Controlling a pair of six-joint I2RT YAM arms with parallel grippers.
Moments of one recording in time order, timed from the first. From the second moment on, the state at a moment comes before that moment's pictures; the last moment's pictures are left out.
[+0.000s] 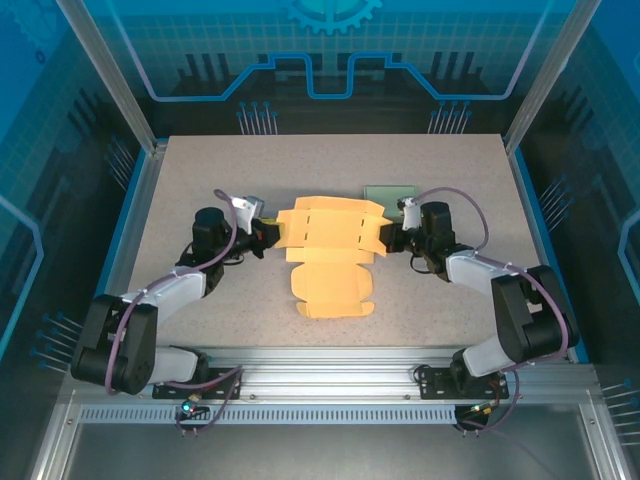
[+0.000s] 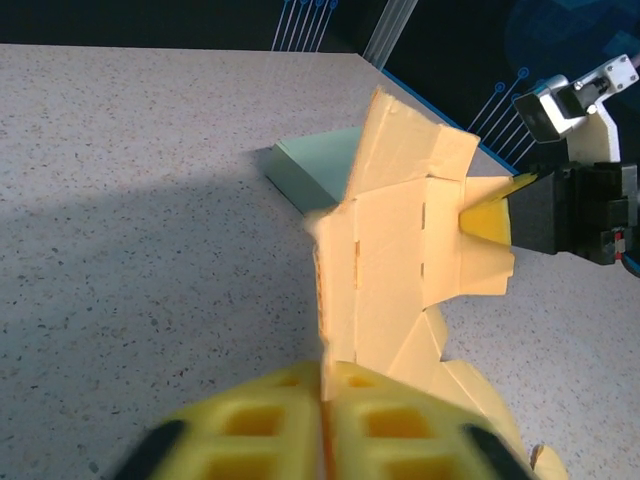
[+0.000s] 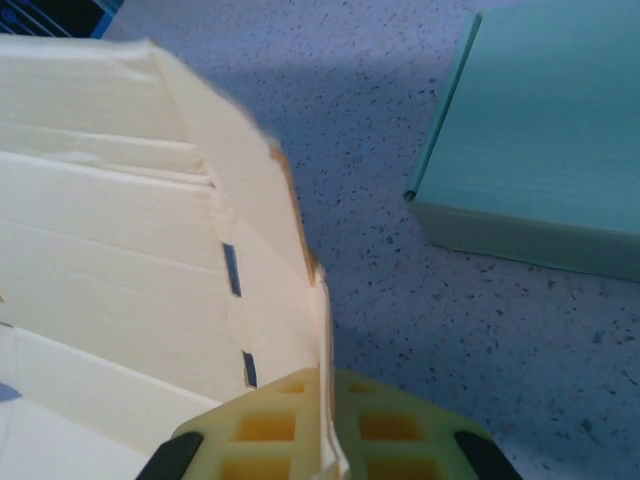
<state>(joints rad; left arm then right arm) -0.17 1.33 0.54 0.45 0.66 -0.18 0.24 1.48 0.64 0.23 -0.42 0.30</state>
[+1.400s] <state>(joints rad) -0.25 1.68 1.15 -0.24 0.55 0.94 0.42 1.26 0.61 0.17 -0.28 -0.03</state>
